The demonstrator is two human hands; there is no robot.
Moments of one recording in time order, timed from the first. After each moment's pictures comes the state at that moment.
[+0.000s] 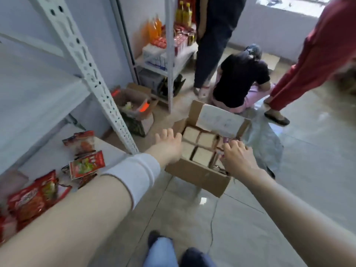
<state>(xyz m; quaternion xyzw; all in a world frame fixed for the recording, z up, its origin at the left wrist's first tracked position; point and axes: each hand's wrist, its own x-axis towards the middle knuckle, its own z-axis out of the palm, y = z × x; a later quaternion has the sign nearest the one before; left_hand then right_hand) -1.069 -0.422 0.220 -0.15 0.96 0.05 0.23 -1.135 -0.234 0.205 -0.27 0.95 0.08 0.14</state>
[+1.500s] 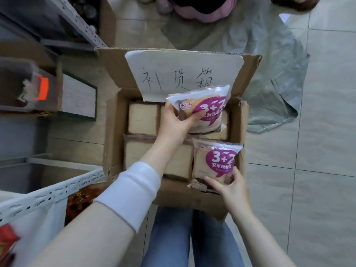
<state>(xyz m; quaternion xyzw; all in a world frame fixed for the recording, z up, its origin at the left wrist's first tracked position) -1.383 -0.352 -0.104 -0.26 0.68 0.68 0.08 -1.274 -0.188 -0.133 0.27 0.78 -0.50 0.28</state>
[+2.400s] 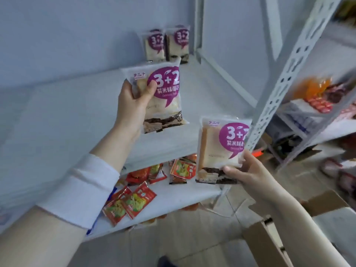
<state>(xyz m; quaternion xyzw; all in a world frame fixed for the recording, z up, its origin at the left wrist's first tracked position) -0.818 -0.677 0.392 -0.42 0.54 0.46 -0.57 -1.038 -0.517 0.303 -0.41 0.48 -0.52 0.57</state>
